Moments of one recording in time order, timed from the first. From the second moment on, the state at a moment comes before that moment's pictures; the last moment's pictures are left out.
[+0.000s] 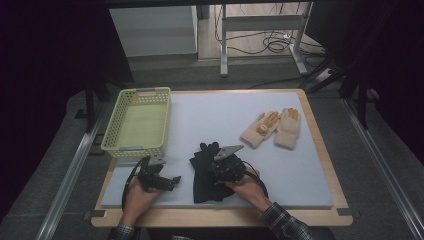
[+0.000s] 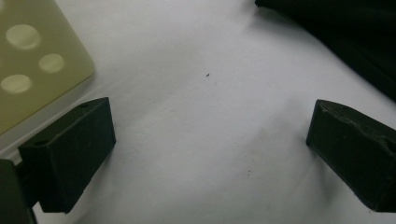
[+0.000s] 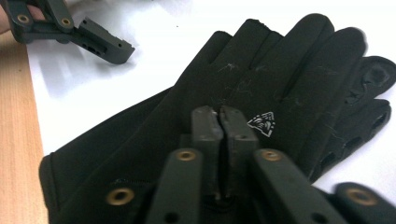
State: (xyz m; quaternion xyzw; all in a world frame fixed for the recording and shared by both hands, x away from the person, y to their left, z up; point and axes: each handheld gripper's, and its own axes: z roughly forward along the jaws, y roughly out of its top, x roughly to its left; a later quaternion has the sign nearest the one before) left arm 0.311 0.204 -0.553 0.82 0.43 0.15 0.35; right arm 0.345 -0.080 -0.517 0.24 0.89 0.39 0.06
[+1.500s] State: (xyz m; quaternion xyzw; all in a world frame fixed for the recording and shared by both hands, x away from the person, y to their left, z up) left arm 0.311 0.204 -0.553 0.82 0.43 0.15 0.34; right arm 0.281 -0.093 -0.520 0.15 0.92 0.36 0.07
